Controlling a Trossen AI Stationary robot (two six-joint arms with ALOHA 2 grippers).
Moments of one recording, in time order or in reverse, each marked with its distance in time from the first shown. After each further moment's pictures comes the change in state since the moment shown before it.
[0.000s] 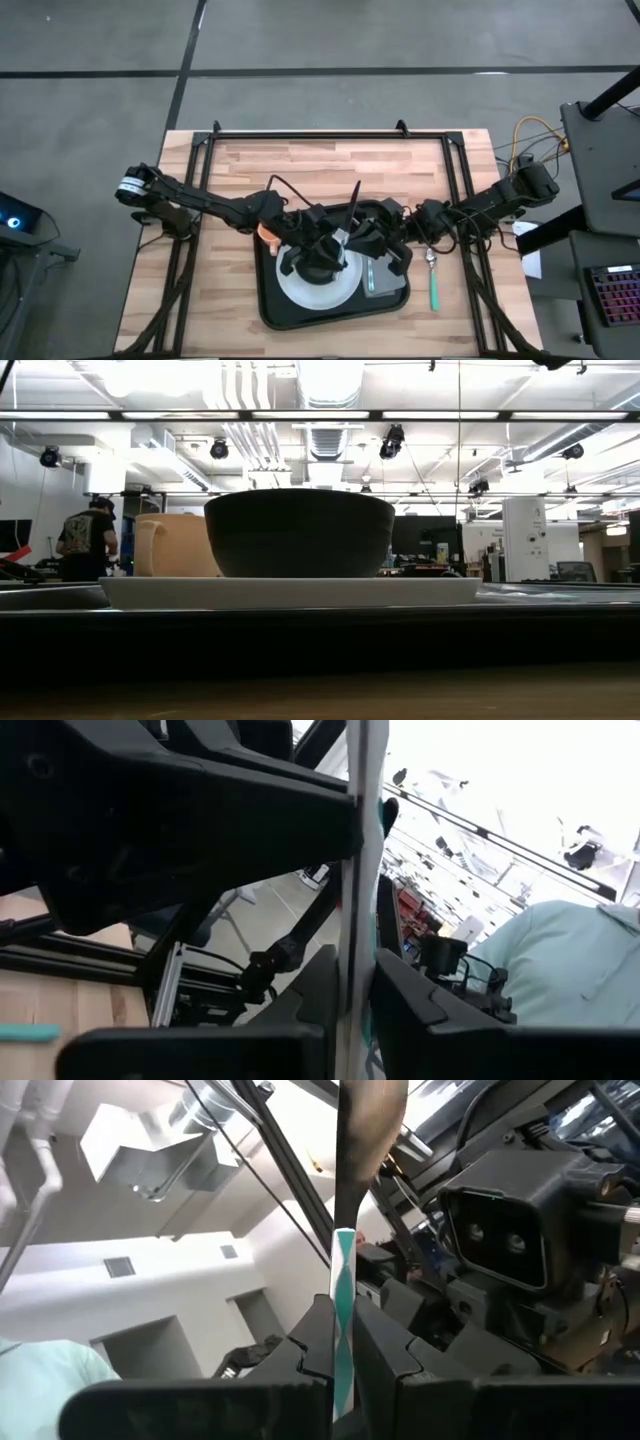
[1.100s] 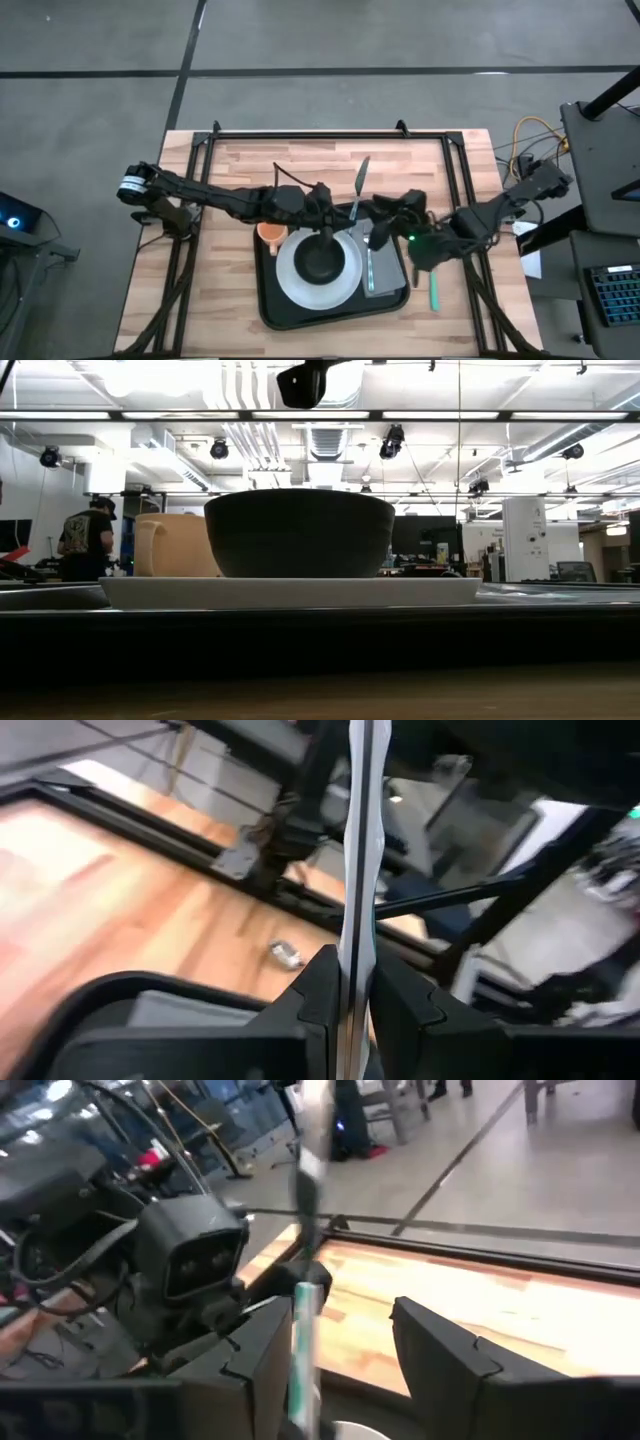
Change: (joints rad) left arm 0.078 0.005 0.052 -0.461 -0.527 0.233; right arm 0.238 -0.124 0.491 -1.744 1.212 0.407
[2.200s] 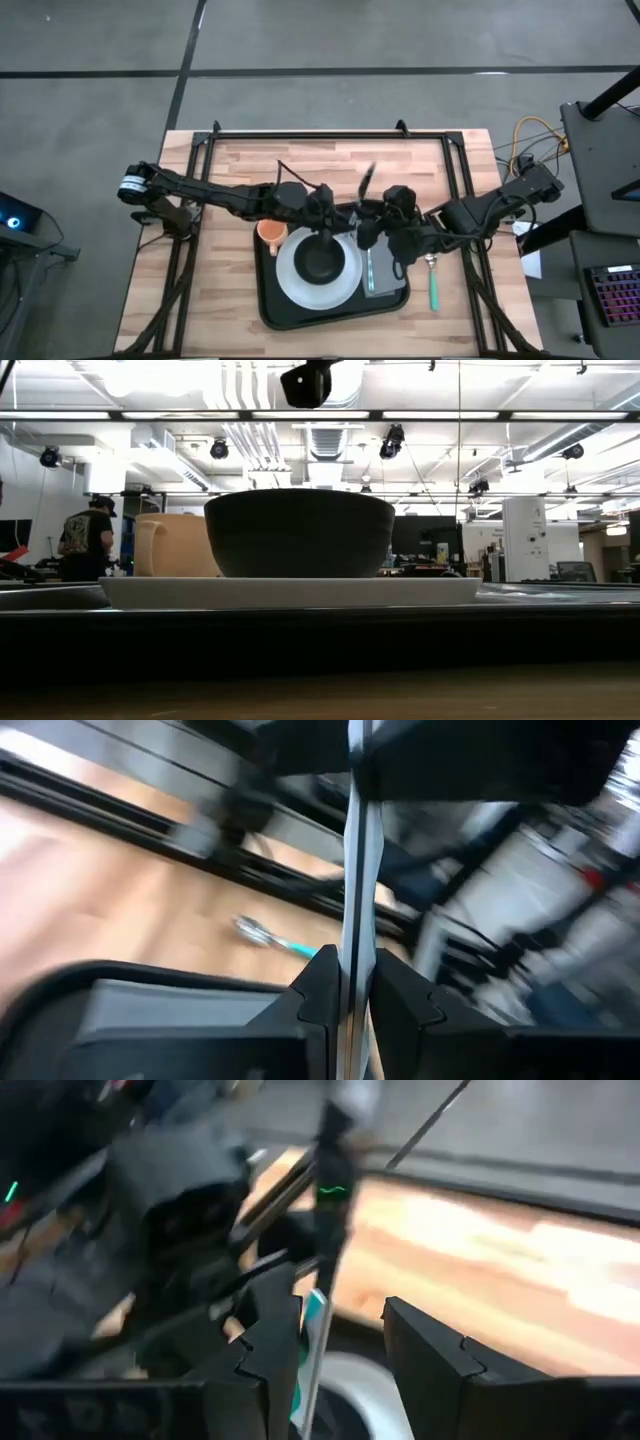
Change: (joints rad) left arm 0.015 0.000 0.019 -0.044 0.143 0.035; right arm -0.080 0.094 0.171 -0.242 -0.237 0.087
